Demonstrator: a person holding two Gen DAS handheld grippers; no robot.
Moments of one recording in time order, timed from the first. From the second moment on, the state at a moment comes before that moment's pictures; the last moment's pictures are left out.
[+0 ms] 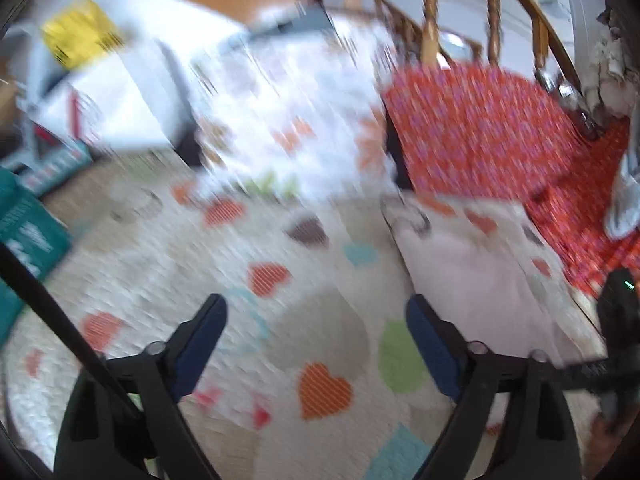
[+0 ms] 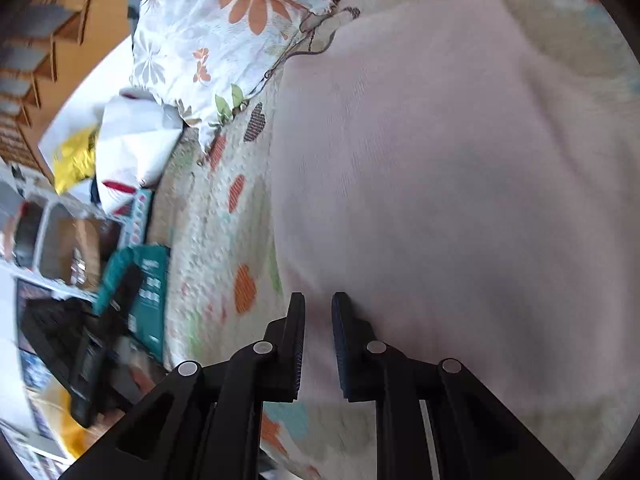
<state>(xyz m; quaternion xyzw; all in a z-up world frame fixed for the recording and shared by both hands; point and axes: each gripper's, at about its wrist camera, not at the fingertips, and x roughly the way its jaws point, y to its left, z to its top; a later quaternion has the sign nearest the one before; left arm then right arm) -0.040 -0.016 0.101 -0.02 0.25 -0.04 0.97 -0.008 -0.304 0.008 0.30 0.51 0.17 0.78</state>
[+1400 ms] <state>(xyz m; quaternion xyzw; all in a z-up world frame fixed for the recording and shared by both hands) -0.057 -0.064 0.009 0.04 0.44 -0.07 0.90 -0.081 -0.268 0.042 -0.06 0.40 -0.03 0.91</state>
